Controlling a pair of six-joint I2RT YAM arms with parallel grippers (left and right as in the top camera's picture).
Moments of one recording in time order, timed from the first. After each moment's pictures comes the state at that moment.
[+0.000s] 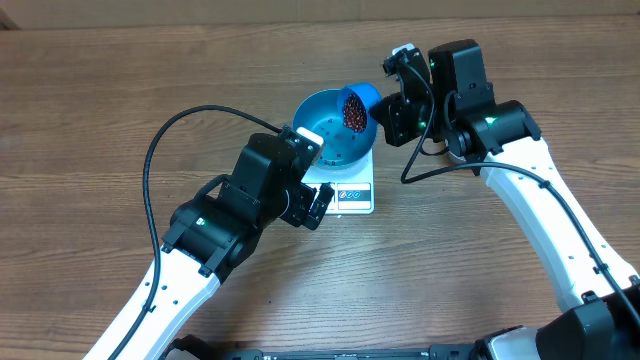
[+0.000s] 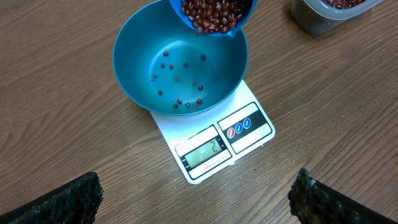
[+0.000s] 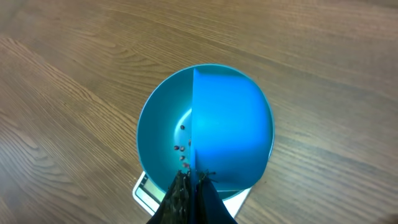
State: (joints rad) left arm -0.57 1.20 1.09 -0.70 -0.02 -0.03; right arm 0.31 1.59 1.43 -0.66 -0.38 -0.03
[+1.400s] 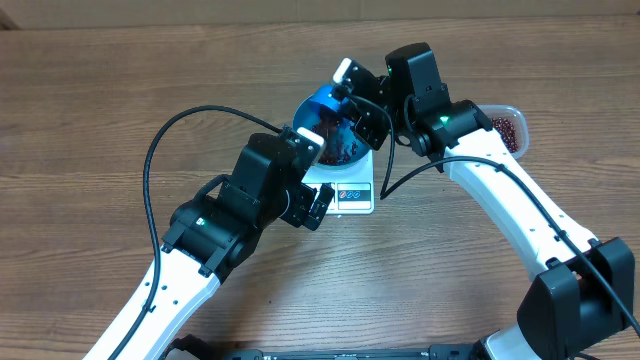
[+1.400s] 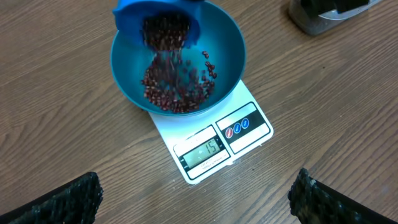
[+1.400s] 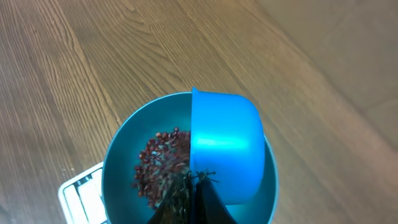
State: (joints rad) left arm -0.57 1.20 1.09 -0.70 -0.02 -0.03; right arm 0.41 1.71 1.43 -0.49 -0.35 -0.54
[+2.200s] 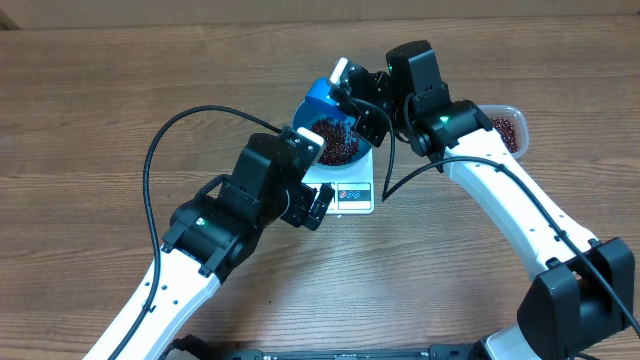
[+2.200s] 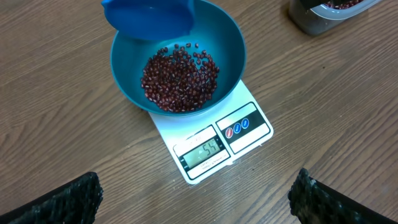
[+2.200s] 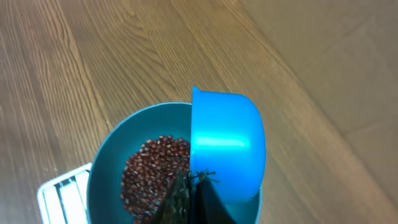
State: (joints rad) left arm -0.57 1.20 1.09 -0.70 -0.02 -0.03; right arm 0.41 1.71 1.43 -0.45 -0.36 -0.58
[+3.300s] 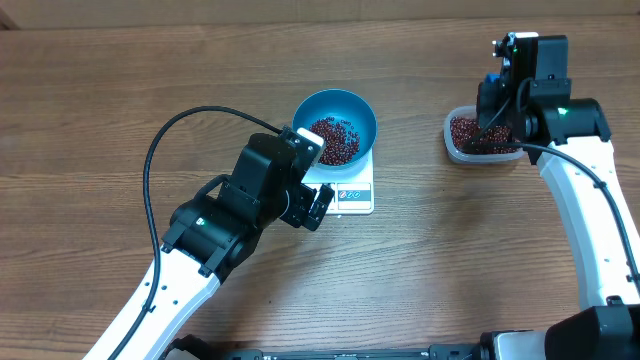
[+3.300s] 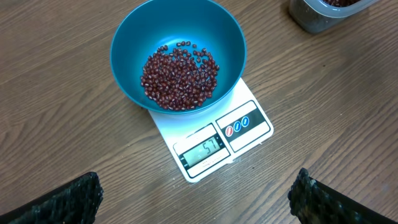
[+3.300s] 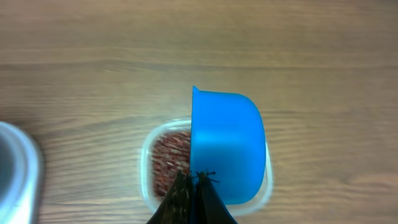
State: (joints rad) left arm -0.57 1.20 1.09 -0.71 -0.02 -0.03; right arm 0.04 1.56 1.44 -0.78 0.19 0.01
